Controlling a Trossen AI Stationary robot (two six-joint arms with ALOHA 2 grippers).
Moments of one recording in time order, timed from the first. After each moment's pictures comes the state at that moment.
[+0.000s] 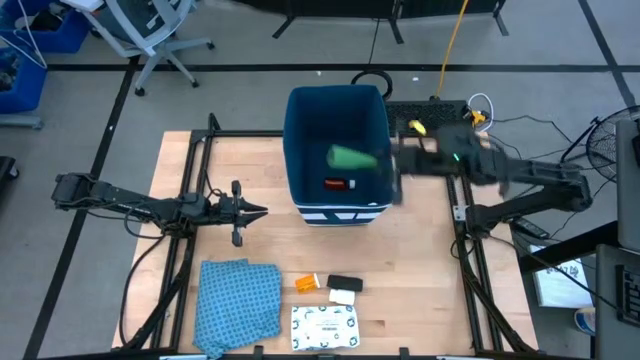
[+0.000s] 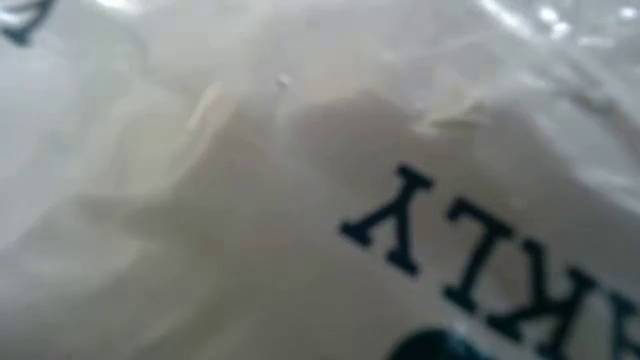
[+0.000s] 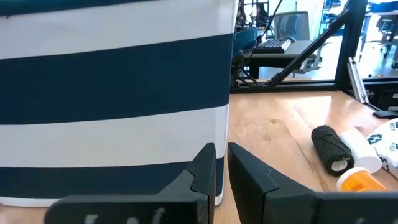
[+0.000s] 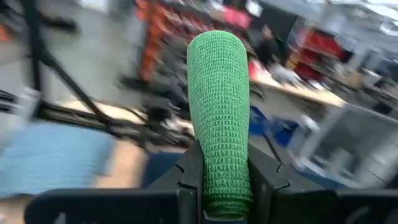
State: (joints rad) left arm -0.08 0.71 0.02 0.66 -0.16 0.05; right arm -0.12 1.12 1.21 -0.22 0.00 -0.30
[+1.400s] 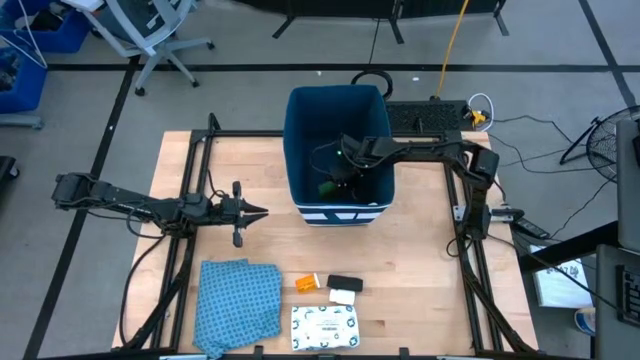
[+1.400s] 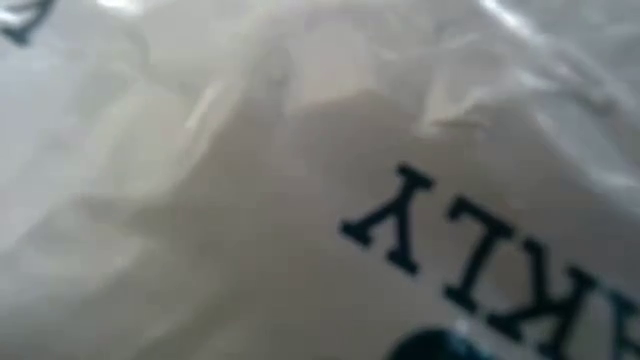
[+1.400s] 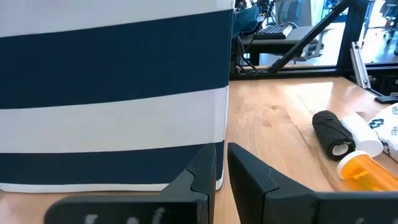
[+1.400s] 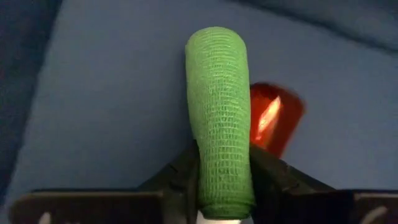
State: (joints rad) left arm -0.08 0.71 0.02 0.60 -0.16 0.04; right arm -0.41 1.90 1.31 -0.54 -0.16 -0.66
